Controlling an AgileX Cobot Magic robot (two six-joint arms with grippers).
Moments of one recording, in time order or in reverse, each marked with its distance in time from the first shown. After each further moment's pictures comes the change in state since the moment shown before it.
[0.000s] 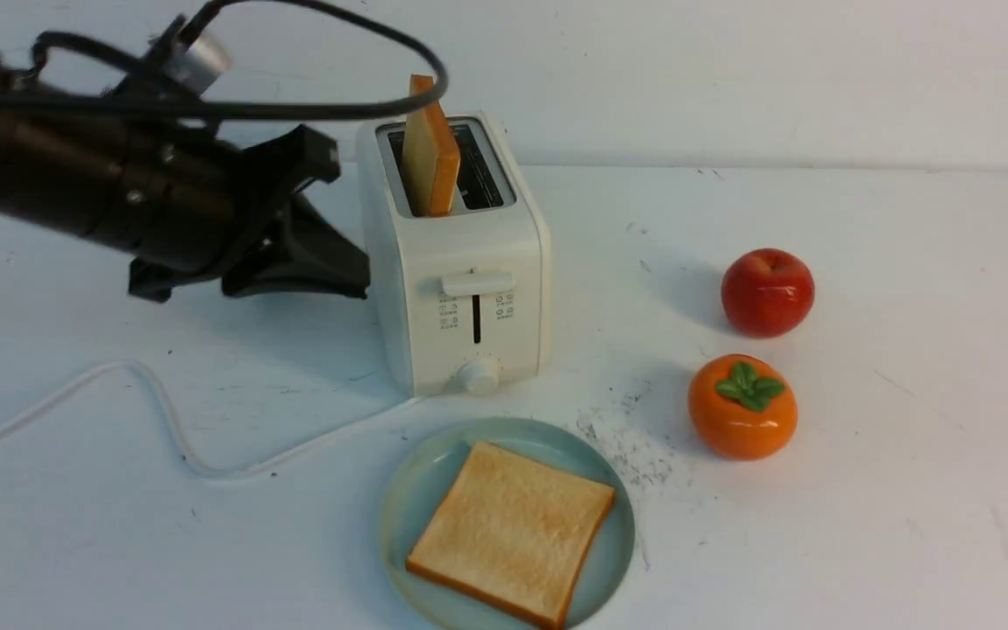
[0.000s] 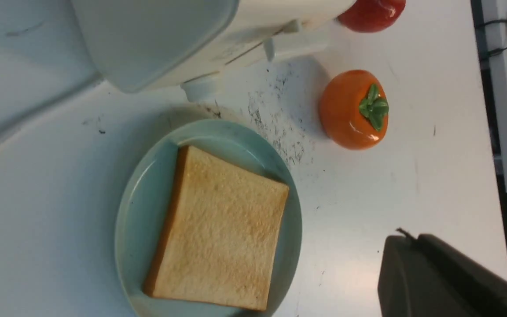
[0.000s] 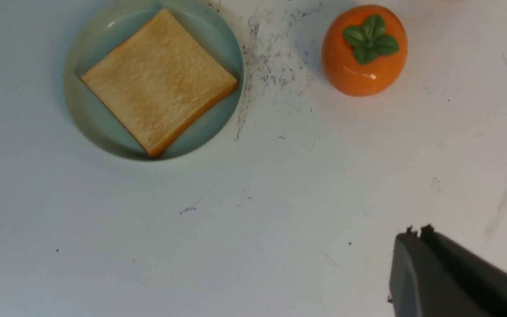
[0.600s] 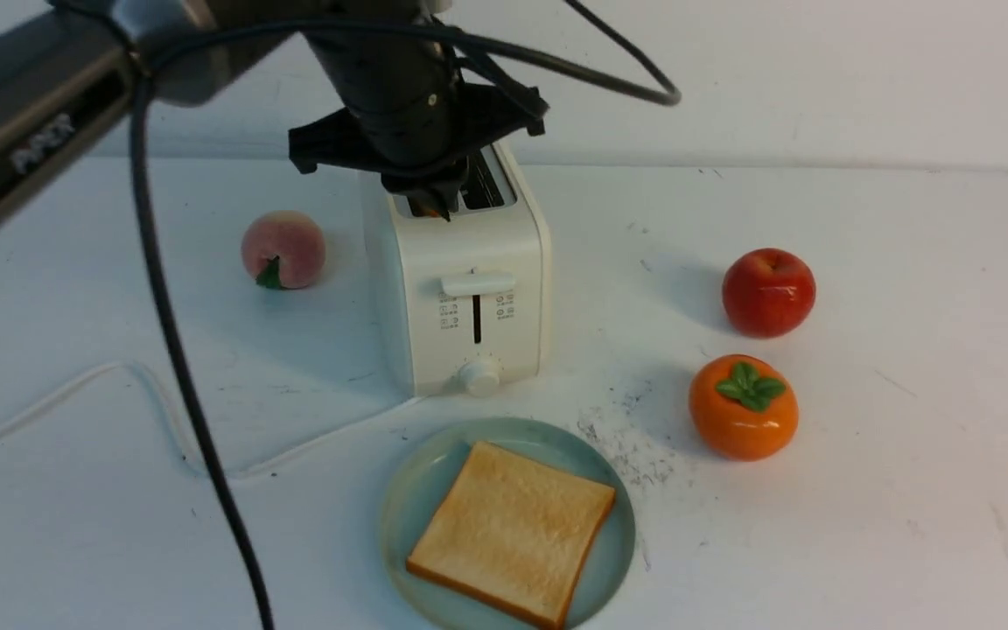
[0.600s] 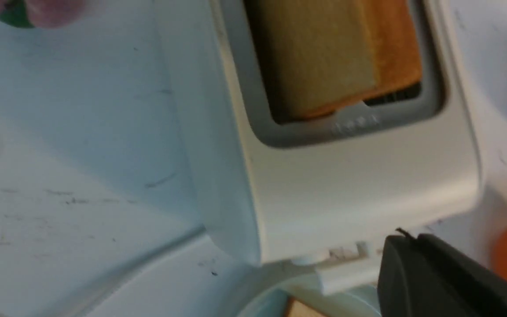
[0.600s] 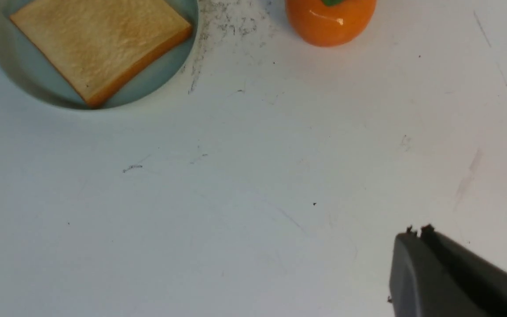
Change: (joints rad) right arm 0.000 -0.118 0.220 -0.082 -0.062 0.000; left arm -0.360 0.476 -0.731 0.925 0.174 -0.746
